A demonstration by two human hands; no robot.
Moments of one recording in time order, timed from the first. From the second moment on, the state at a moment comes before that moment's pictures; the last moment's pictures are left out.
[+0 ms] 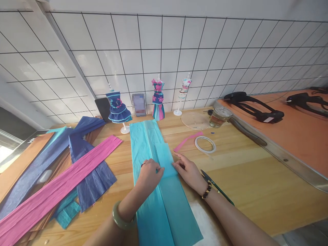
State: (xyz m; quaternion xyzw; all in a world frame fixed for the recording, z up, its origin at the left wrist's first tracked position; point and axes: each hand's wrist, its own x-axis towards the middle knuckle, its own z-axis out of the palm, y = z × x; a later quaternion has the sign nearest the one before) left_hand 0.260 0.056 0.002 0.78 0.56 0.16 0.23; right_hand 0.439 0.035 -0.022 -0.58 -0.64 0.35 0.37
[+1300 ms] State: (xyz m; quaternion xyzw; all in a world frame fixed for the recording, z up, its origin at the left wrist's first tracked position) left_hand 0.259 0.058 -0.005 0.80 0.55 0.15 0.20; right_hand 0.436 0.035 -0.023 -0.60 -0.69 0.26 0.31
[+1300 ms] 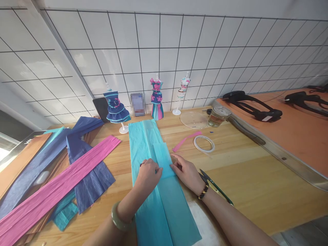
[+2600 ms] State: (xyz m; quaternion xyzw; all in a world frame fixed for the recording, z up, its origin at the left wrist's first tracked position) left_hand 0.259 0.058 -0.005 0.79 0.56 0.15 0.21; right_hand 0.435 0.035 -0.021 -0.60 -0.70 0.25 0.30
